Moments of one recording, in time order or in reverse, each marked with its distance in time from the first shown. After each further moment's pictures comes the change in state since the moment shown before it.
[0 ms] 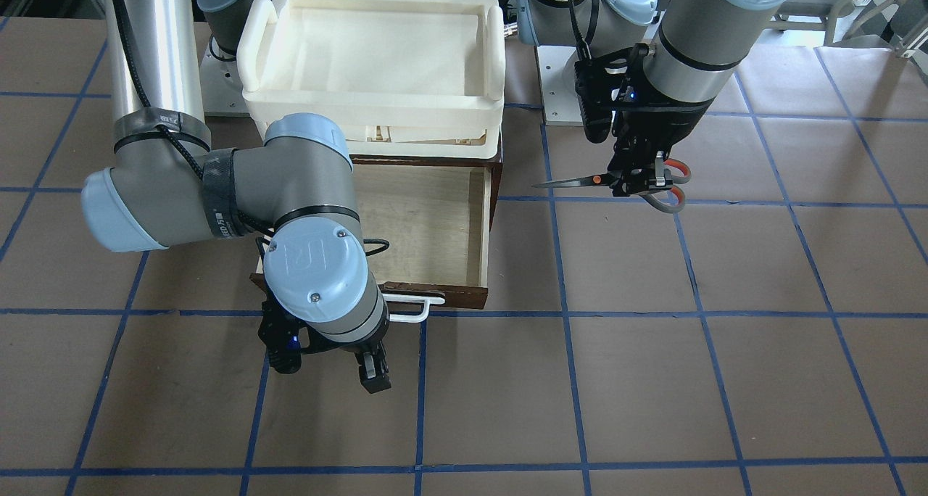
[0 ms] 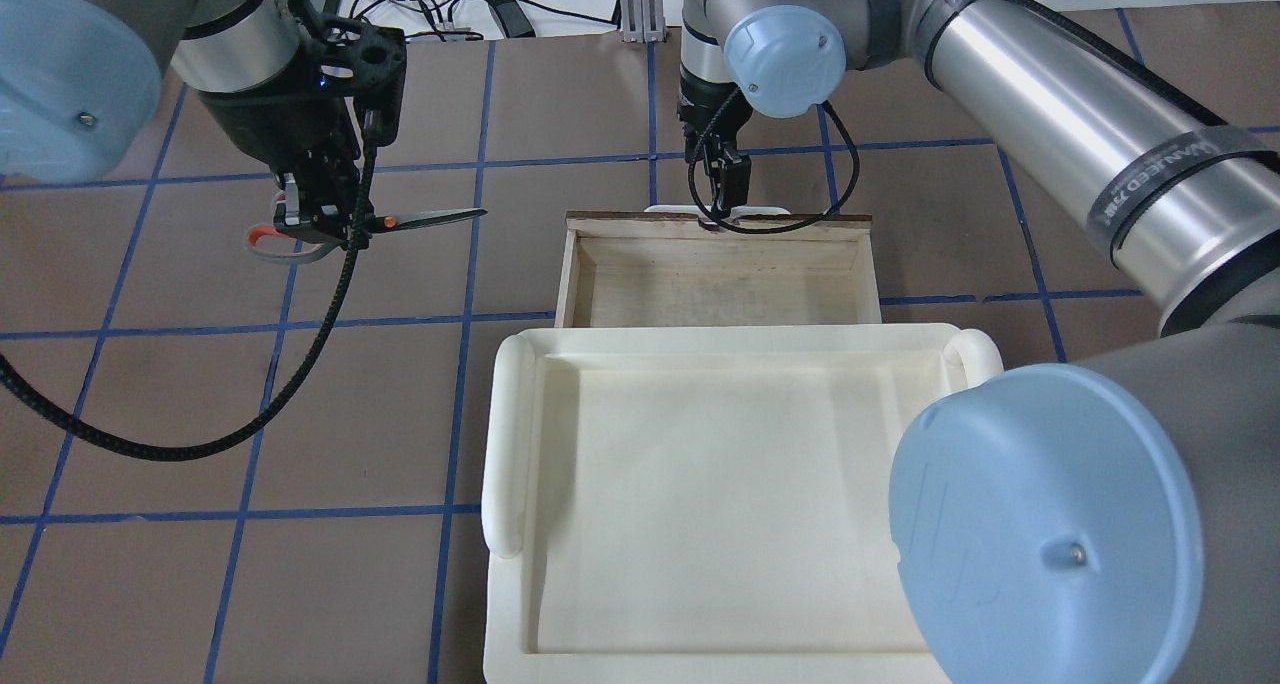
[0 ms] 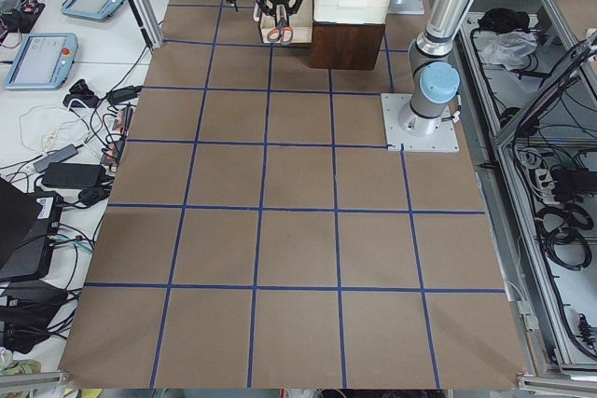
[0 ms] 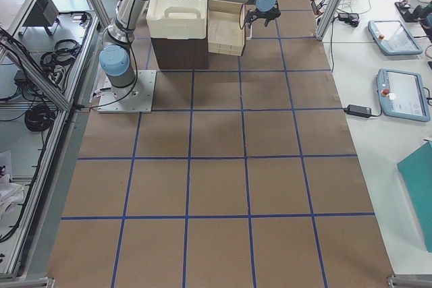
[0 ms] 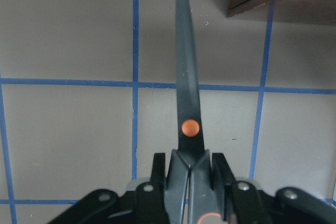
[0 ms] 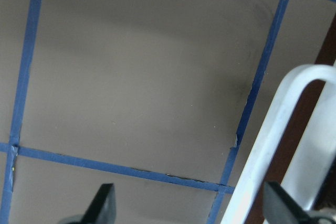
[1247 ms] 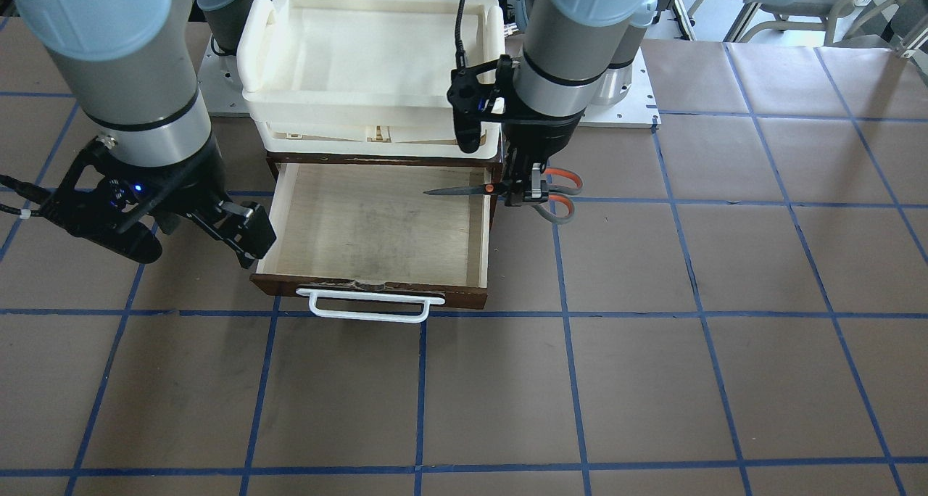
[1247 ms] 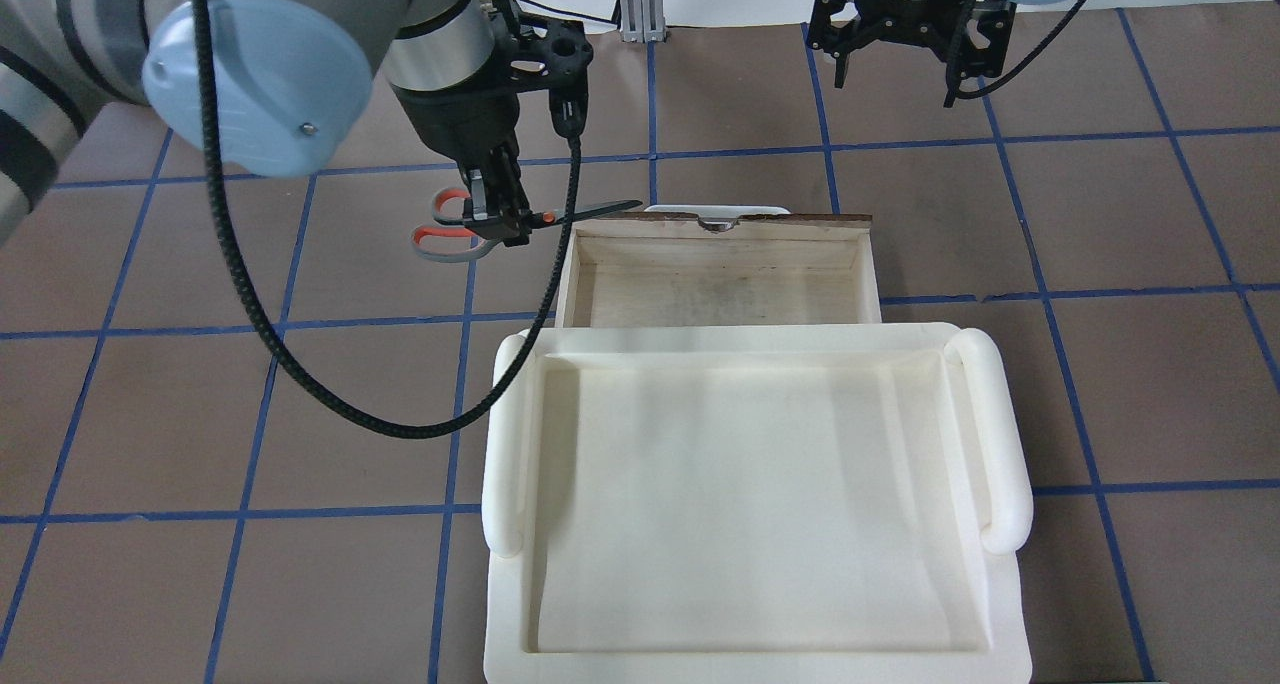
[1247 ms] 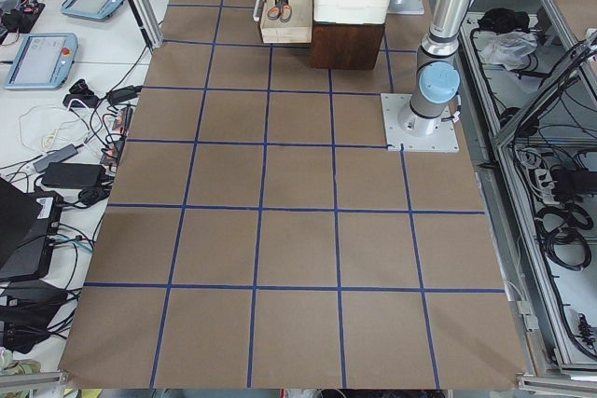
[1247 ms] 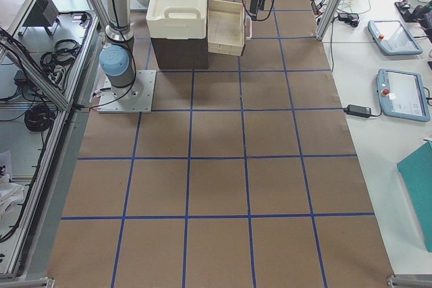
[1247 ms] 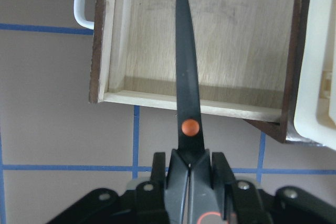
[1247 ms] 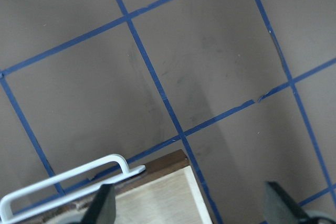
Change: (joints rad) left arm -0.236 -0.130 0.084 0.057 -0.080 -0.239; right arm -0.145 -0.361 0.073 0.143 -0.202 -1.157
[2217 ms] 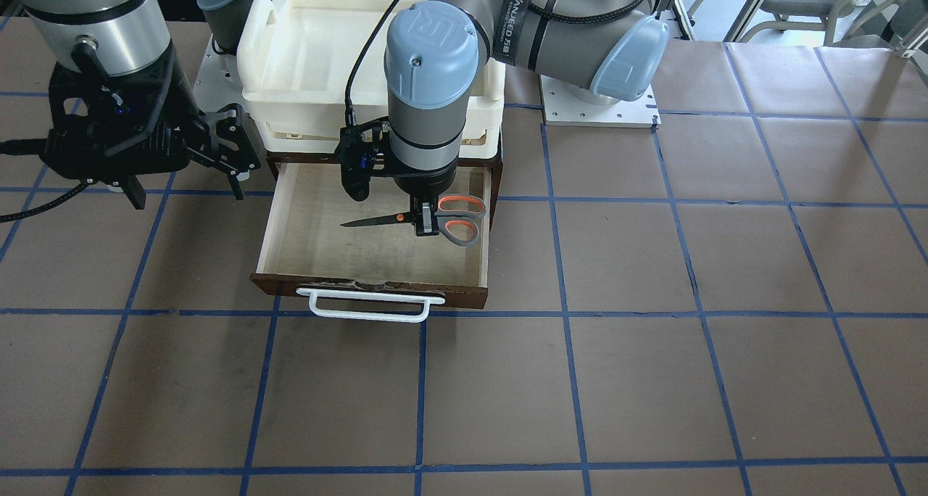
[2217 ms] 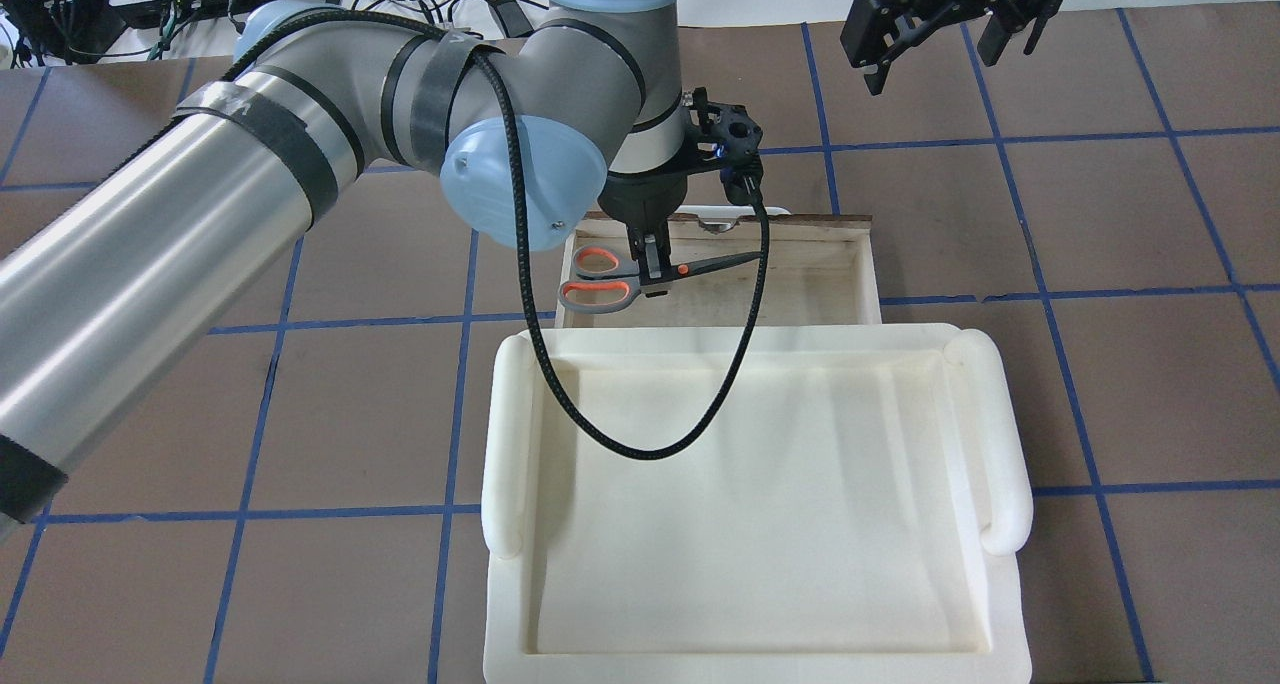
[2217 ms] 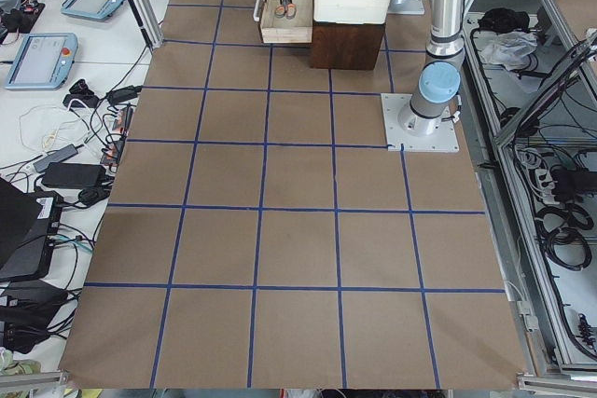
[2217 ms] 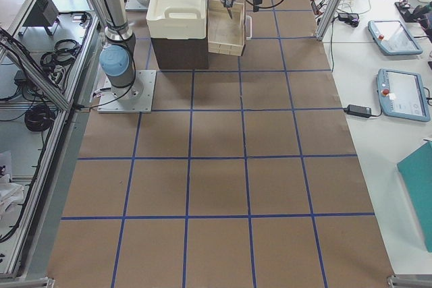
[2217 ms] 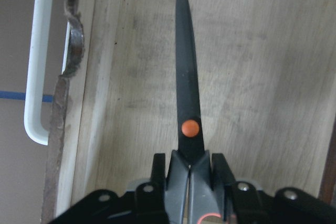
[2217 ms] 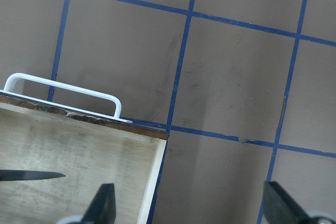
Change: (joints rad) left arm -0.165 -0.158 -0.003 0.138 -0.009 -0.221; right arm -0.035 -0.095 0.031 0.010 0.075 -0.531
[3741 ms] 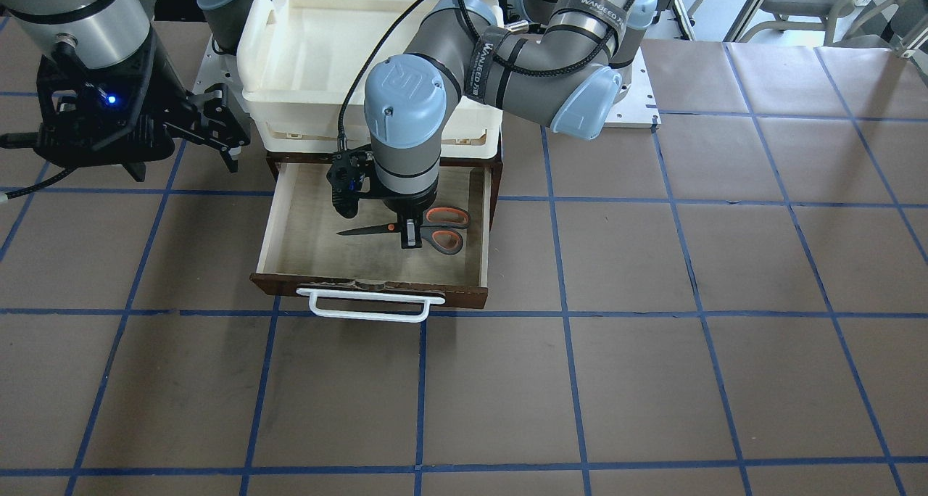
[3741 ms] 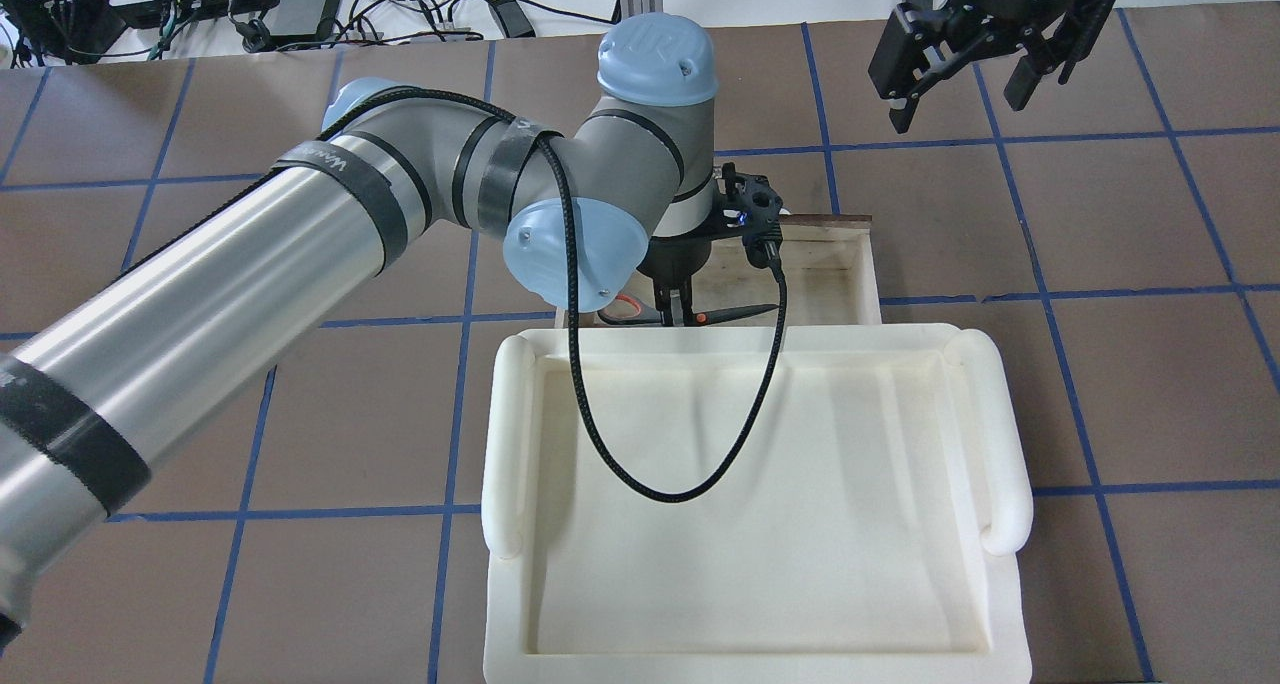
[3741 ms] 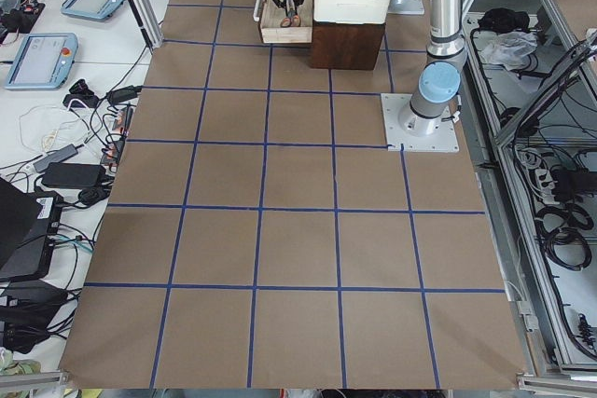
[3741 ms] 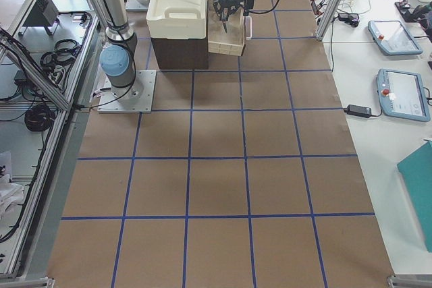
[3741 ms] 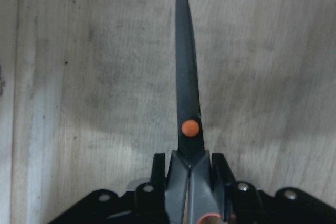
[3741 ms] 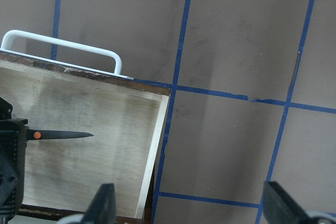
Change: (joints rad) left arm -0.039 -0.046 -0.091 0.095 0.004 -0.007; right arm -0.042 -0.022 0.004 0.142 0.034 0.004
